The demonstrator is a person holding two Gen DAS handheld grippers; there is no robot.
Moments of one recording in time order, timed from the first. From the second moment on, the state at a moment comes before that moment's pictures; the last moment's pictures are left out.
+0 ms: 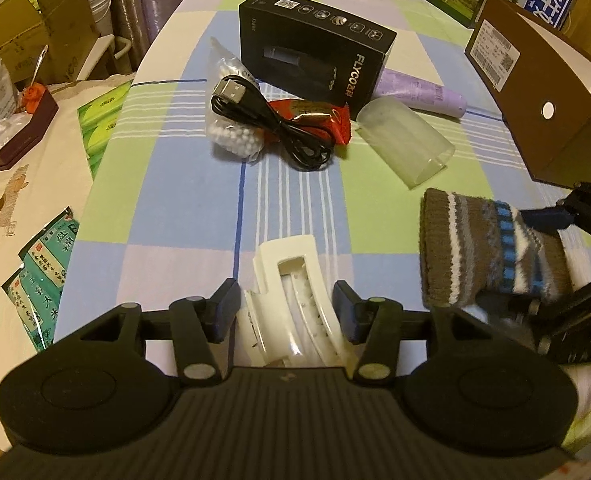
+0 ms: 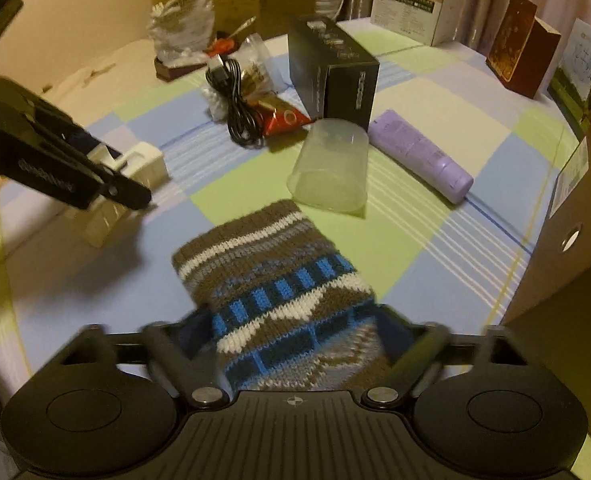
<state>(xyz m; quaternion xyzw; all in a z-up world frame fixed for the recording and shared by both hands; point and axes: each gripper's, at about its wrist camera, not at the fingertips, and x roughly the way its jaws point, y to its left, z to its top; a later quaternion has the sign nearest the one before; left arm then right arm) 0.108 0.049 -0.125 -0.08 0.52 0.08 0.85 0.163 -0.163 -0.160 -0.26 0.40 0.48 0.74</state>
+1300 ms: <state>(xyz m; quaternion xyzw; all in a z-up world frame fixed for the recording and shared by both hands) 0.159 -0.087 -0.024 -0.03 0.44 -0.07 0.90 0.198 -0.335 -0.048 0.00 0.42 0.35 0.84</state>
